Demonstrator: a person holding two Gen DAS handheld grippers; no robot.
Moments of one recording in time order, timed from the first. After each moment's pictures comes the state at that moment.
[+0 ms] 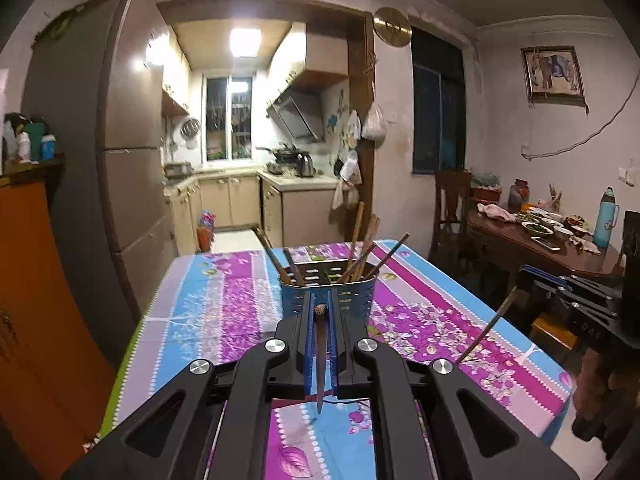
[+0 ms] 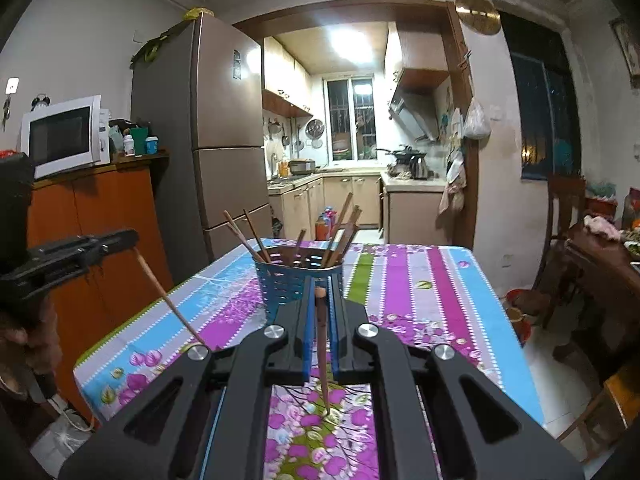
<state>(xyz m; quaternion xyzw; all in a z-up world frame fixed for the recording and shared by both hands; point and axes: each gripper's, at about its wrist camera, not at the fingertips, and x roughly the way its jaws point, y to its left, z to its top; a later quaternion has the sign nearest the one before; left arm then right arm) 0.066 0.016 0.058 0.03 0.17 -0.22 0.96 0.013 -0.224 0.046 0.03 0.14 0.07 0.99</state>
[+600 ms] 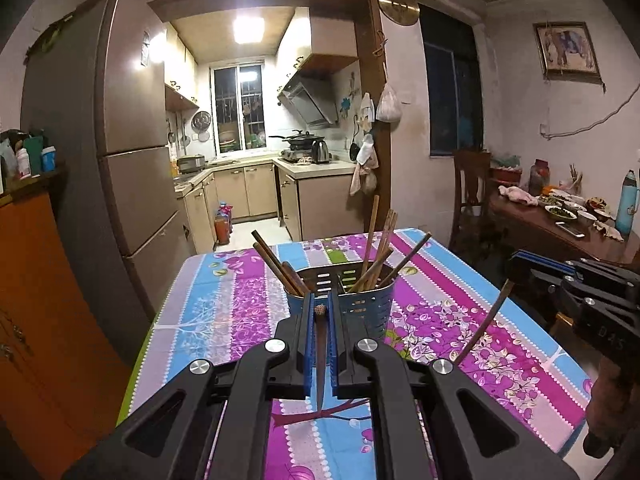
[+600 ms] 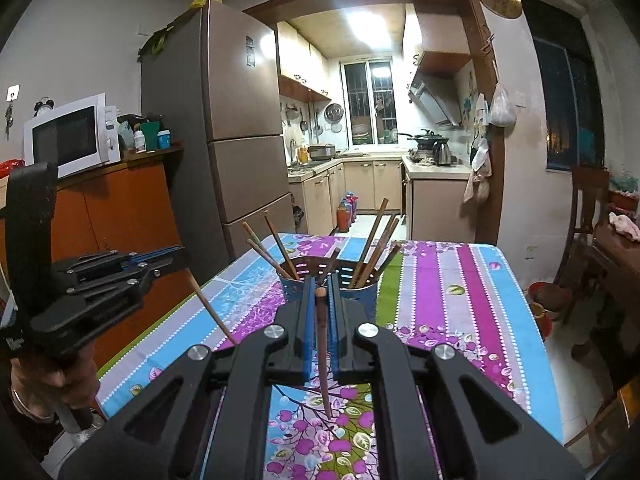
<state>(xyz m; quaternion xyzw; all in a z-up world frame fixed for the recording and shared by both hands) 0.102 -0.024 0.062 0.07 0.19 -0.18 0.96 0.056 -0.208 0.067 0.04 0.17 0.11 0.98</state>
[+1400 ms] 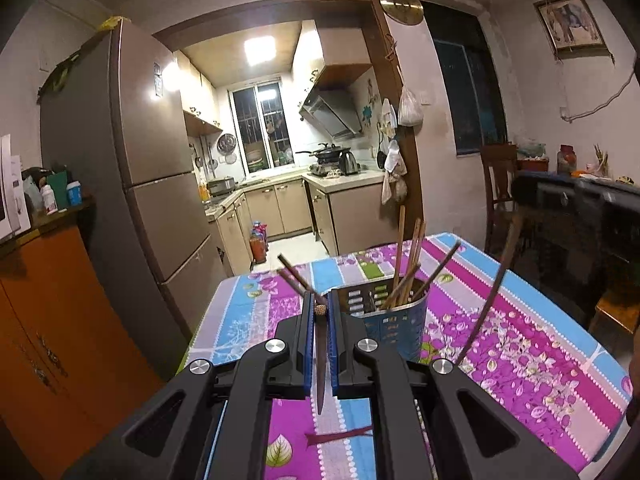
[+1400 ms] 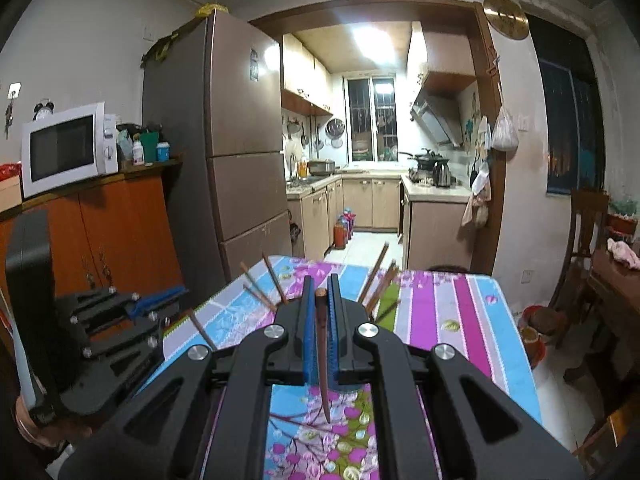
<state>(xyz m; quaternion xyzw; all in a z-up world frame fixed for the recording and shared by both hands) 0.102 -0.046 0.072 0.12 0.14 -0.12 0.98 0.075 -0.208 0.117 0.02 0.13 0.10 0.99</state>
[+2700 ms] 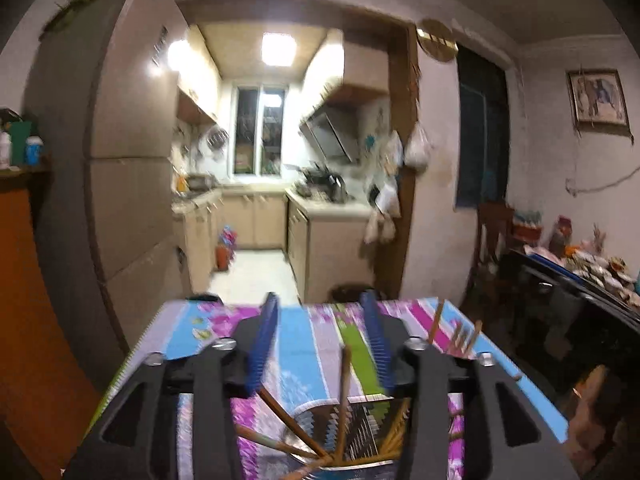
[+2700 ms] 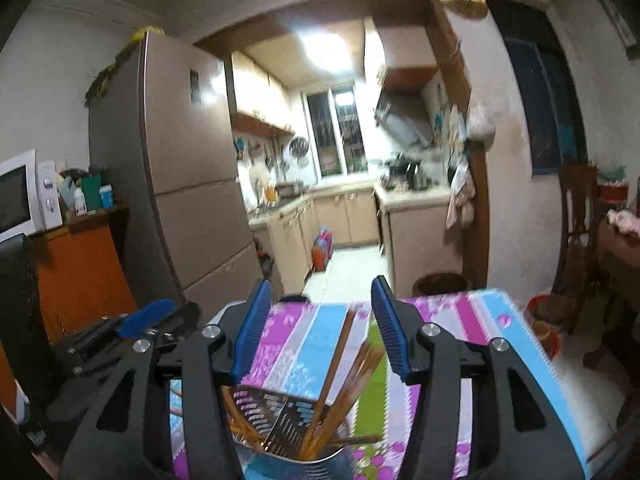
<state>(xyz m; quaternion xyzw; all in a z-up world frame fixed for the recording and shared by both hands) 0.257 -0.050 0.089 -0.01 0.11 -0.15 0.98 0.203 -0.243 0.109 0.09 0.08 0.04 0.99</state>
